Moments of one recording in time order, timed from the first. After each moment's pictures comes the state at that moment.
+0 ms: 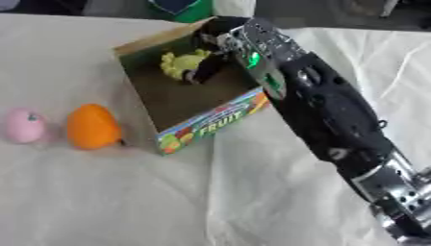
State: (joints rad) left arm -0.34 0.83 -0.02 -1.98 -0.28 0.11 0.19; right arm -1.12 -0.41 0.41 -1.22 1.00 0.14 0.75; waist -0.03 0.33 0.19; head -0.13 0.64
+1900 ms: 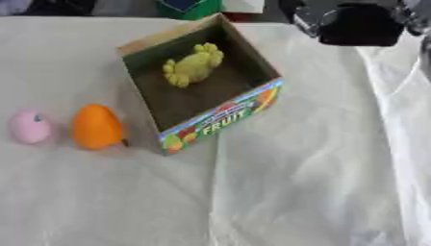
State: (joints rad) left arm -0.30 0.83 0.00 -1.98 -0.30 0.13 0.23; right arm -0.64 -0.82 0.07 -1.98 0.74 0.29 0.25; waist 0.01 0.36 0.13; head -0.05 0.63
